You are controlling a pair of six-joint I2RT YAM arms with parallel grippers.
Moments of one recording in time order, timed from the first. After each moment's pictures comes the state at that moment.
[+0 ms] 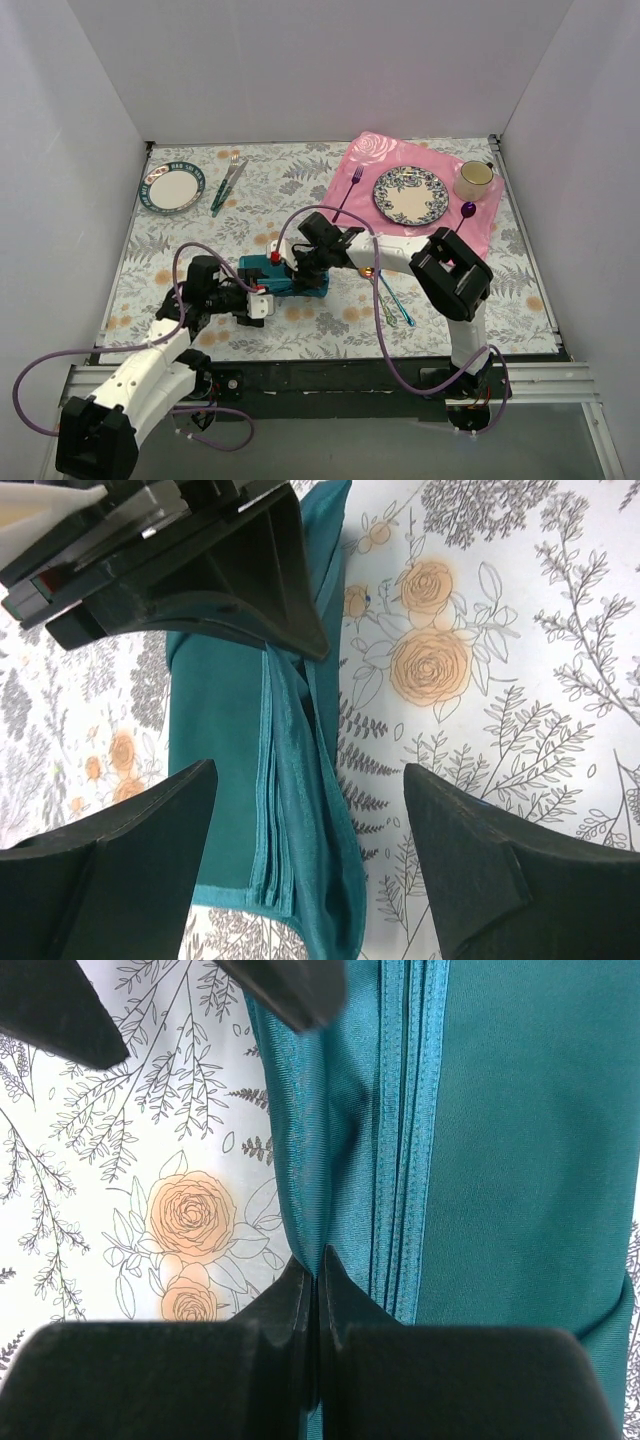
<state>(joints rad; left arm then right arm) -0.30 0.80 0.36 -0.31 0.74 1.15 0.91 1.96 1.26 -0.26 -0.62 -0.56</state>
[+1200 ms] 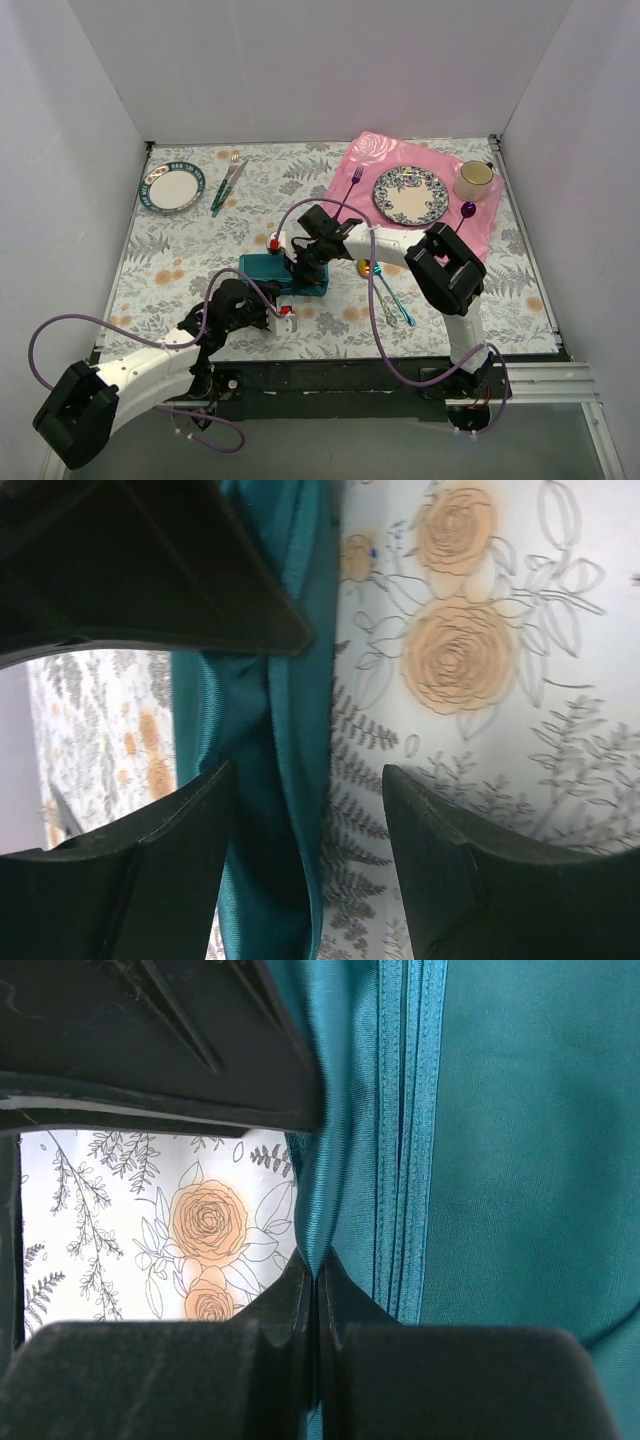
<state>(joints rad) -0.66 0.83 0.14 0.11 0.23 1.08 0.87 2.02 1.36 -0.36 -0.70 -0.48</state>
